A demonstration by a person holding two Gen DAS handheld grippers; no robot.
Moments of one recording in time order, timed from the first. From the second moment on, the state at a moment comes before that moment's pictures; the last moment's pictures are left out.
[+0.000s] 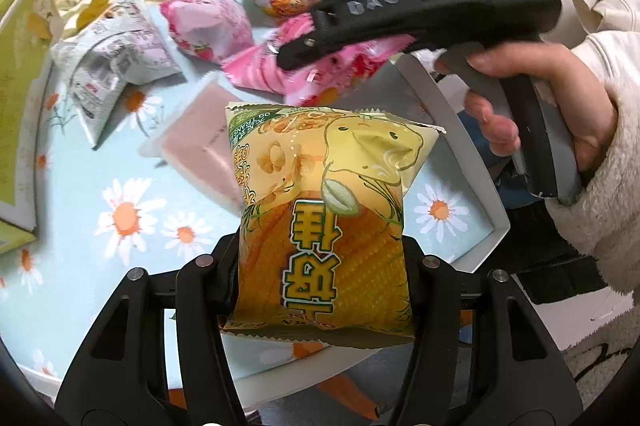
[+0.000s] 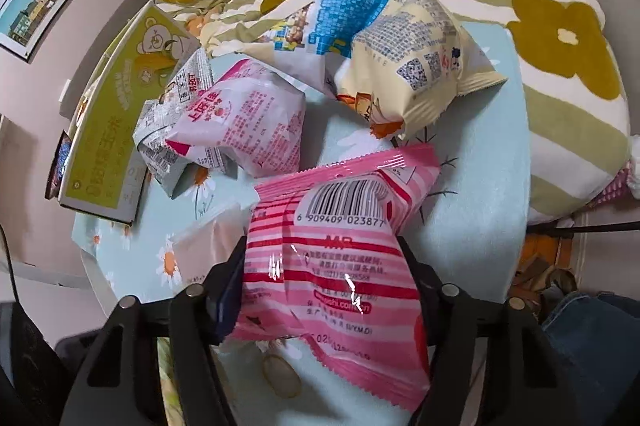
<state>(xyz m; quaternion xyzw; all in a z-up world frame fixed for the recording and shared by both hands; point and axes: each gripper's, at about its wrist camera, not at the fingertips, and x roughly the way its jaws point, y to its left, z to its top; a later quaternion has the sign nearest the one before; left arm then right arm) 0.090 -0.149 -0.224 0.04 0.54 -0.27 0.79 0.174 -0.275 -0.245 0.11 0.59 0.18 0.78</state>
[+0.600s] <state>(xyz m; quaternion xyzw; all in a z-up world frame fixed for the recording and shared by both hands) 0.084 -0.086 -0.141 0.00 0.49 -0.20 0.85 0.161 -0.252 -0.134 0.10 0.52 0.21 0.82</state>
